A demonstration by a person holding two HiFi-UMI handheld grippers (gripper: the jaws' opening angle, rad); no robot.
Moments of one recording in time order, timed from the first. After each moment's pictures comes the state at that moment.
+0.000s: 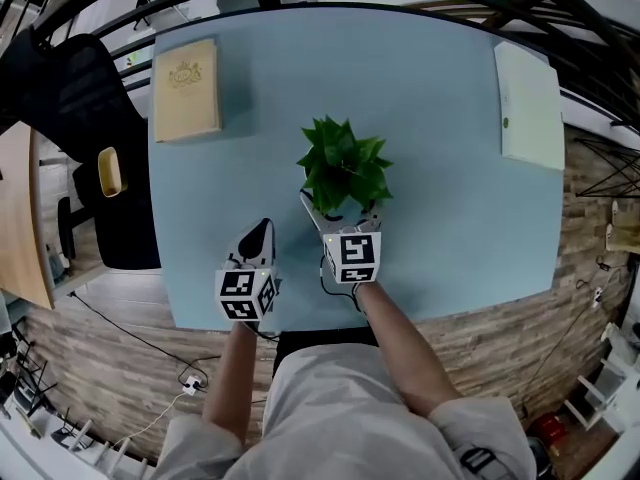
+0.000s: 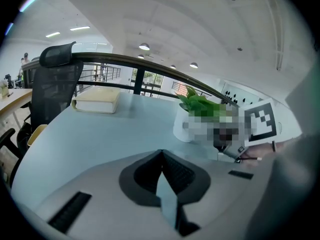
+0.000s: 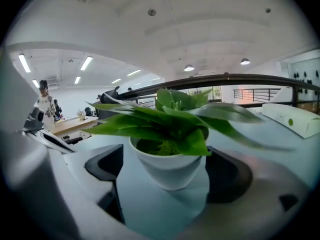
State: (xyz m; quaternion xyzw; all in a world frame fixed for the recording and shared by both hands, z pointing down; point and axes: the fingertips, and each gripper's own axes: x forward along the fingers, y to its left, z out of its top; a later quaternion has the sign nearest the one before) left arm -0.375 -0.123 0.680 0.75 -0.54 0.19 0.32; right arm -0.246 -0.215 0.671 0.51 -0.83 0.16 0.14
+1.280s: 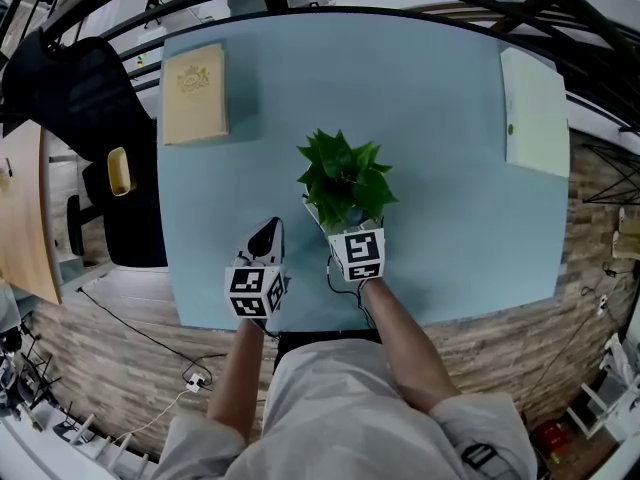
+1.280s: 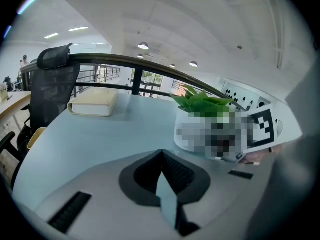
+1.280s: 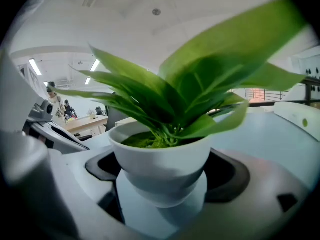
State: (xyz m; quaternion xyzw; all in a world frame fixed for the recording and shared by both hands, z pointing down) left arm -0.361 -0.130 0.672 0.75 -0.54 0.20 0.32; right arm -0.252 -0.217 0.674 0.46 -0.86 0.16 0.14
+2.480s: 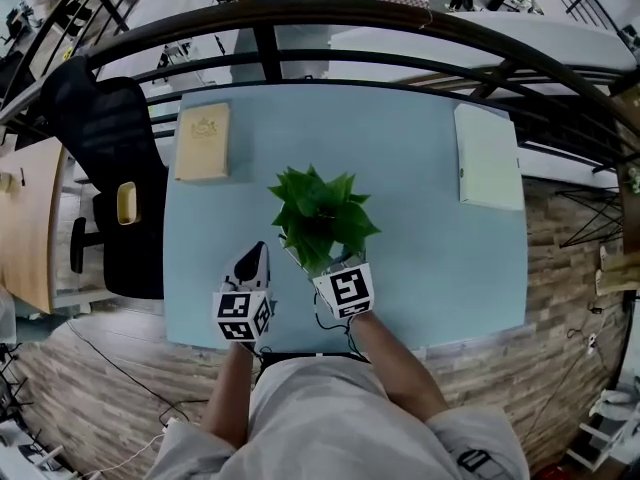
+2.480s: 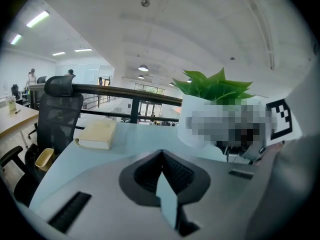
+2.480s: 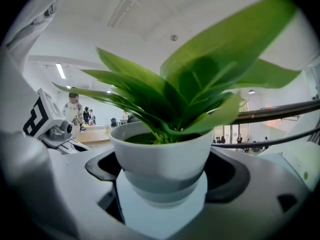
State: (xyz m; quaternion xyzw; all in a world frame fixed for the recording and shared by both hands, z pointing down) left arm -0.343 -0.135 0.564 0.76 -0.59 0.13 0.24; right arm -0.255 -0.196 0.509 0.40 -0.91 0.07 0.04
